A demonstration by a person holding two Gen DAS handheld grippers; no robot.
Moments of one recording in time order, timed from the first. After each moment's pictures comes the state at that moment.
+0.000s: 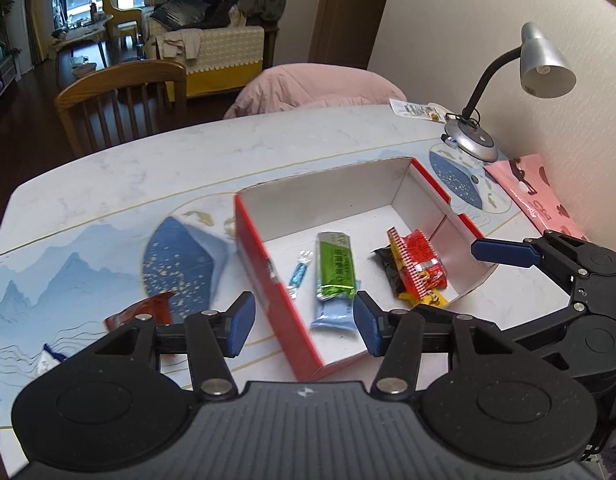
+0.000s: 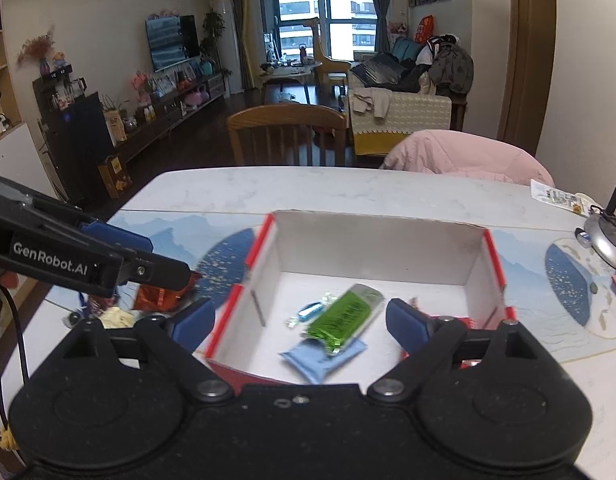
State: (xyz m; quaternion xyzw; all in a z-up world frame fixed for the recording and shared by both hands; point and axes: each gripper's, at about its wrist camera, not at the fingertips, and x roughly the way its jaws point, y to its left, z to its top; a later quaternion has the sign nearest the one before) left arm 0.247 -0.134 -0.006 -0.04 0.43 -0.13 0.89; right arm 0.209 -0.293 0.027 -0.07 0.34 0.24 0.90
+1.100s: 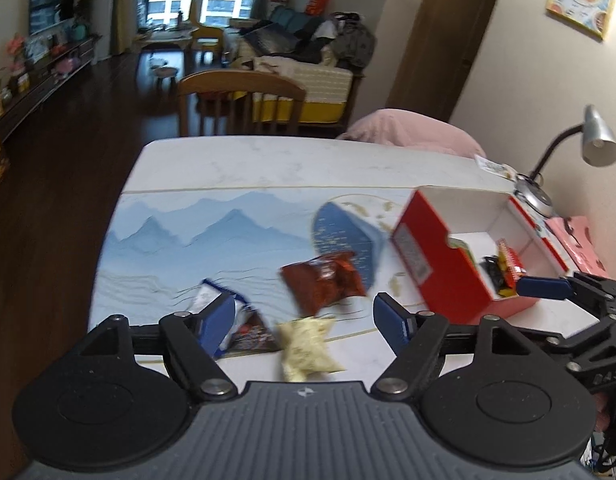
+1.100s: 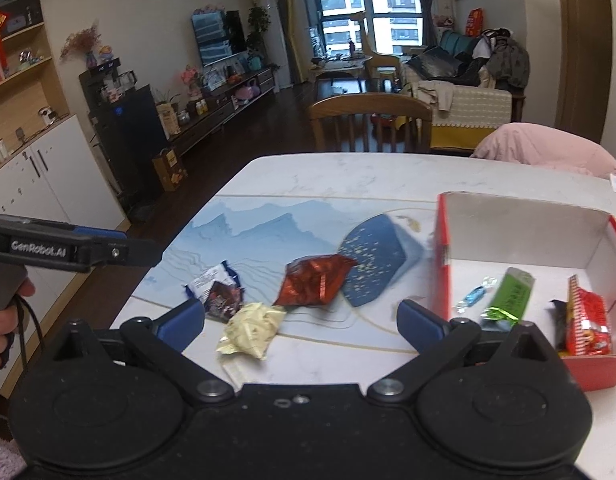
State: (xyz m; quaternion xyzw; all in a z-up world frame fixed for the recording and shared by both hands) left arm 0.142 0.070 -0.044 -0.12 0.38 -0.03 0.92; right arm 0.143 -0.154 0.001 -0.06 0.36 0.31 0.88
